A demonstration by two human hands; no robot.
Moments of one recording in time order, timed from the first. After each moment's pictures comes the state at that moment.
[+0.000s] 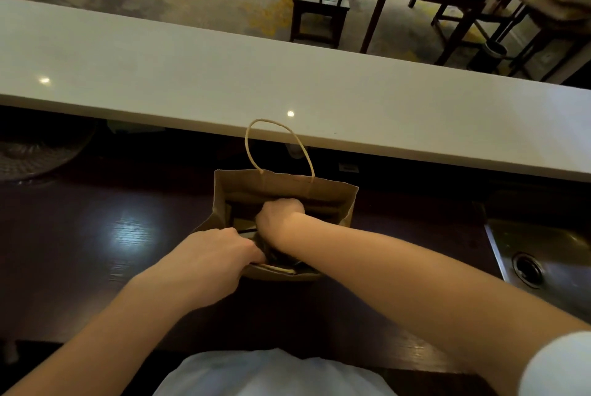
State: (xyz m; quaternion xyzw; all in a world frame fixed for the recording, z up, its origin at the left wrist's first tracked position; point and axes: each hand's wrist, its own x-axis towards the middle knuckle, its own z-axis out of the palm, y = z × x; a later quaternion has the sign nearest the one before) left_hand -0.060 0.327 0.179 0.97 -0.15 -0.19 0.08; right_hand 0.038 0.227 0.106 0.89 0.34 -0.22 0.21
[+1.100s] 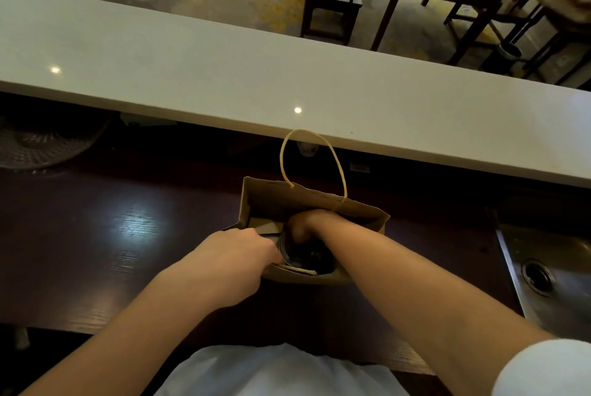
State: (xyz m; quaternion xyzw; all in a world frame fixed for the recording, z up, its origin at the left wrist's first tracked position) left_hand -0.061 0.316 0.184 0.96 -0.12 -0.23 0.08; right_hand 0.073 0.206 0.081 0.85 0.19 -0.50 0.05
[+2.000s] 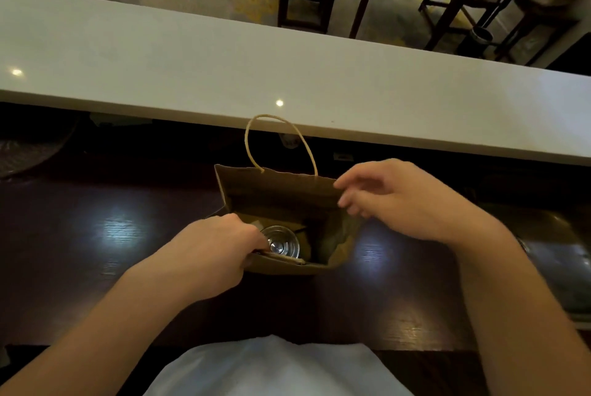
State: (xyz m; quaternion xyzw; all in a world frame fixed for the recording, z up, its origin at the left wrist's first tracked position) left_hand -0.057 0.327 0.188 0.96 -0.17 -0.18 0.12; right_hand 0.023 0.090 0.254 0.91 0.18 -0.23 -0.29
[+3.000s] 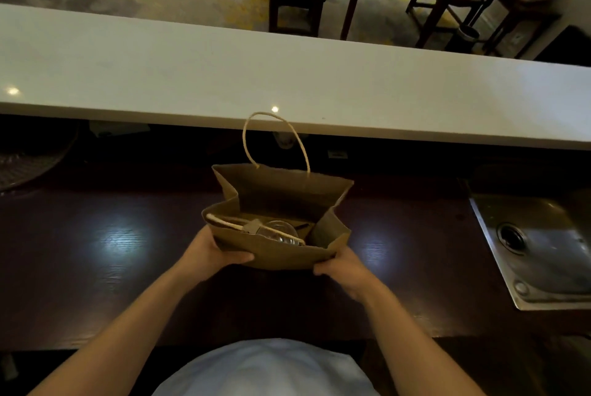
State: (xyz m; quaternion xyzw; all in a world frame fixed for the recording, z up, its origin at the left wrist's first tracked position) left_hand -0.058 0.367 0.038 0.77 0.11 -0.16 0.60; right_hand -0.036 0.090 0.061 0.76 -0.13 -0.33 -0.54
